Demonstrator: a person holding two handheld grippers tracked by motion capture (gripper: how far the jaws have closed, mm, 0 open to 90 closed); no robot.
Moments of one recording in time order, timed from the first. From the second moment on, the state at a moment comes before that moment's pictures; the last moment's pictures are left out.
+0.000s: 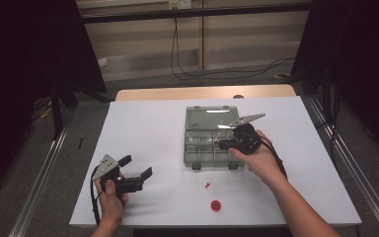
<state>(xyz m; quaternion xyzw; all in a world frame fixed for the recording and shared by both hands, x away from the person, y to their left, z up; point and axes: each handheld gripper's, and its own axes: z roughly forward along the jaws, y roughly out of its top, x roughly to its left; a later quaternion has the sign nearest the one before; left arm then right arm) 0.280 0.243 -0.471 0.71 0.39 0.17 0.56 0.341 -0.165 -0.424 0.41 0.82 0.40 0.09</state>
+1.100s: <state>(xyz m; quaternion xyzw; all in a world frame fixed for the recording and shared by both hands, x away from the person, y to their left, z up) 0.280 0.243 -0.471 0.71 0.39 0.17 0.56 0.373 -0.164 -0.427 0.43 0.81 0.38 0.10</state>
